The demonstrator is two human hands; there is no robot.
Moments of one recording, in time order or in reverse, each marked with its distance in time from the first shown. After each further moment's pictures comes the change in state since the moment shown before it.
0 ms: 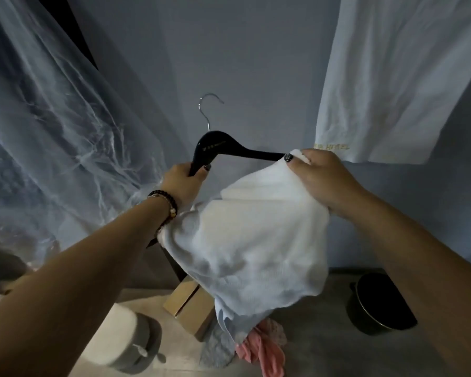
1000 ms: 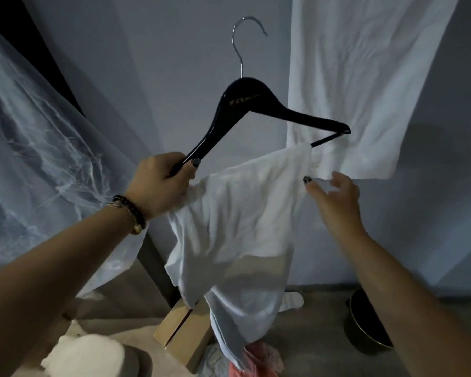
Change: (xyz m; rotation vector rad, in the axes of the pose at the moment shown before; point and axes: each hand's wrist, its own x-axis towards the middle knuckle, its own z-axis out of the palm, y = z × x) left_hand -0.050 0.104 -0.025 0.080 0.109 0.409; right_hand -0.016 0.067 -0.056 0.200 0.360 0.231
